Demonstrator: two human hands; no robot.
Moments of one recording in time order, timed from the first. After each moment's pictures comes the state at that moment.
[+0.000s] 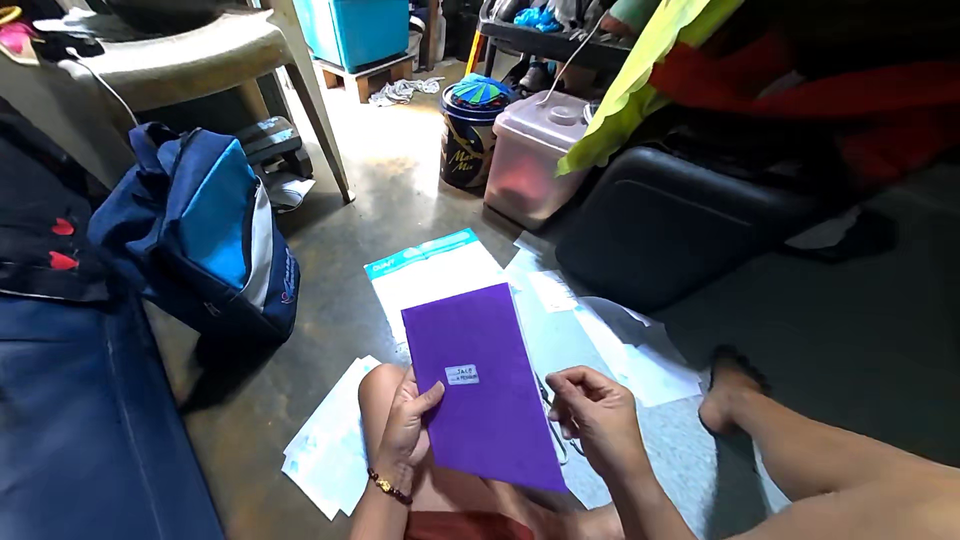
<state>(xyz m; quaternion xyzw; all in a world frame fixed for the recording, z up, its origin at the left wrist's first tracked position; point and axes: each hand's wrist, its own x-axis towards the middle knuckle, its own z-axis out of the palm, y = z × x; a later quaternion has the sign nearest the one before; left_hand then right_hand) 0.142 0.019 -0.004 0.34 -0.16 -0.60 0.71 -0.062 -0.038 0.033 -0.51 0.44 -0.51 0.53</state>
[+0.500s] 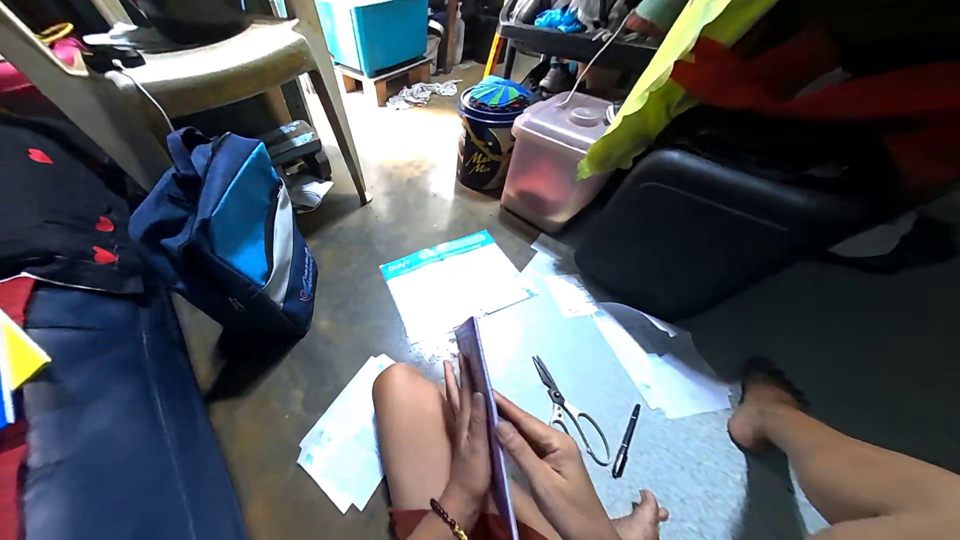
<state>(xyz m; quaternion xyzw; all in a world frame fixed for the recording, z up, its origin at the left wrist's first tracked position) 0.083 0.034 -0.014 0.53 -0.36 -0.44 0.63 -0.019 0.019 0.032 -0.64 0.32 -0.44 0.55</state>
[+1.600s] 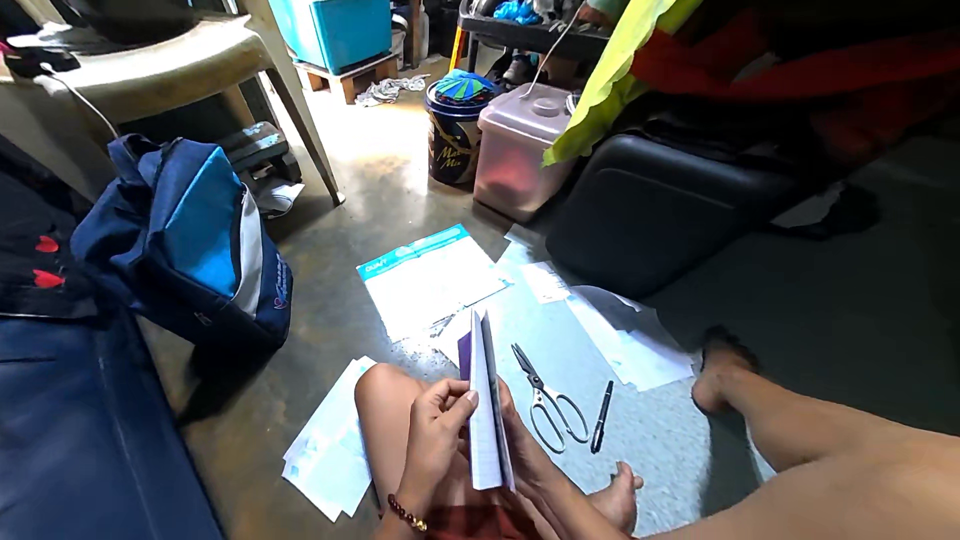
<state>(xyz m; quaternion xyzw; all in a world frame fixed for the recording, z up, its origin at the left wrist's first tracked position) 0.112 0.029 0.020 0.53 -0.34 -0.52 0.57 -0.019 -0.002 -0.035 -0.33 0.33 -0.41 0.78</state>
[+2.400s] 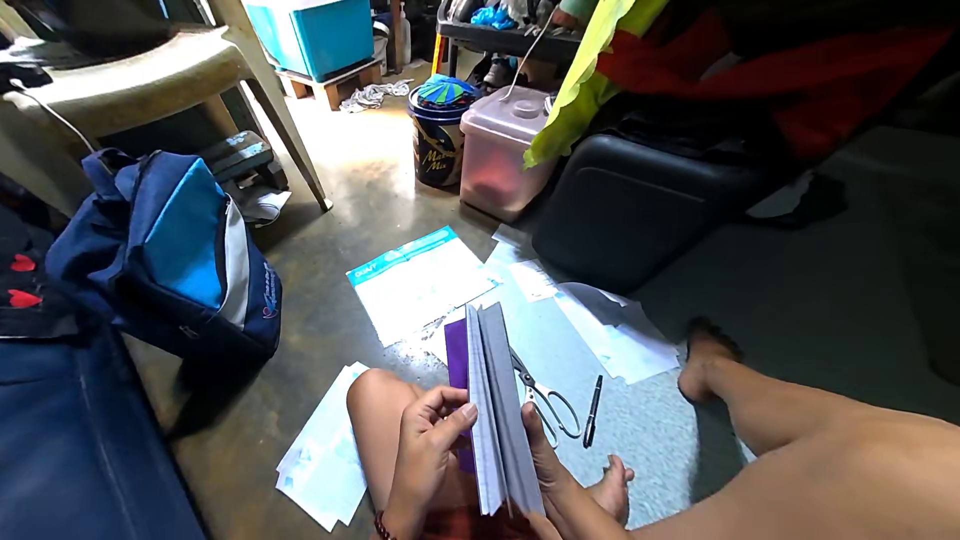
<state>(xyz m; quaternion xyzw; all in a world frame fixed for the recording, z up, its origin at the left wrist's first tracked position) 0.108 0.041 0.038 0.46 -0.33 -0.55 0.62 -0.033 0.008 -0.001 -0.28 0.16 -0.48 0.81</state>
